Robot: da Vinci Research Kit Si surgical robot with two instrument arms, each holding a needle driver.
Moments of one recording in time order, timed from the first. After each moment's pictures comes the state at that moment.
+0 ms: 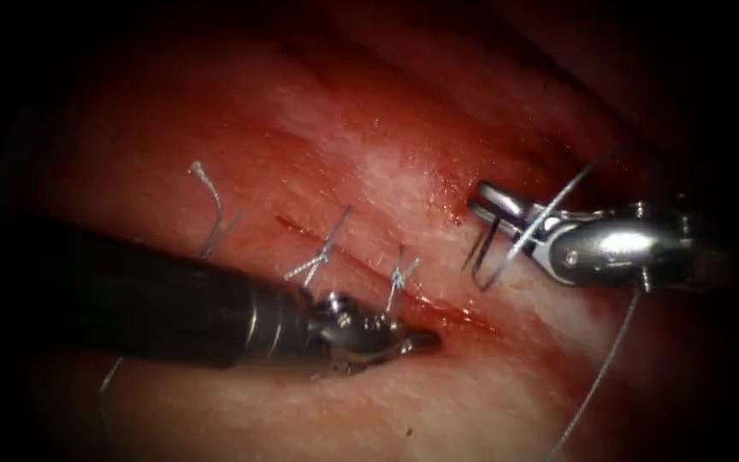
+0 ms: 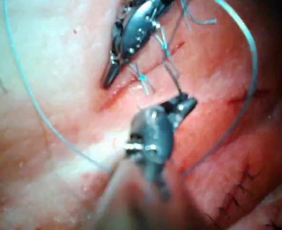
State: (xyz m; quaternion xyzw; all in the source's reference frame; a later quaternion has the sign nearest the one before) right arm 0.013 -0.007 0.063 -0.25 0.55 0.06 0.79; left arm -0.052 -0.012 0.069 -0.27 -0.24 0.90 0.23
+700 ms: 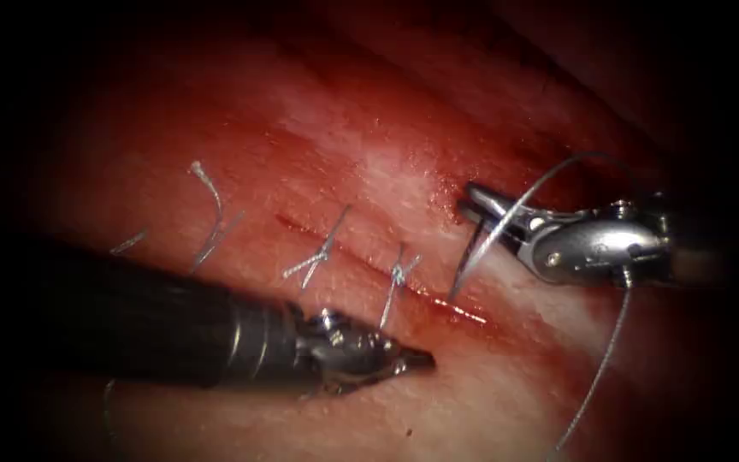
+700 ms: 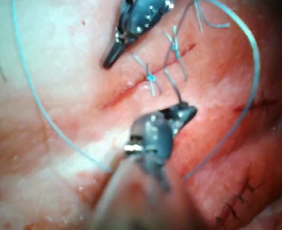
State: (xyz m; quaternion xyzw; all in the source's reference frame) right arm 0.013 -0.008 0.065 -0.27 0.53 0.02 0.80; left arm -0.052 -0.011 0.065 -0.28 -0.24 0.90 0.23
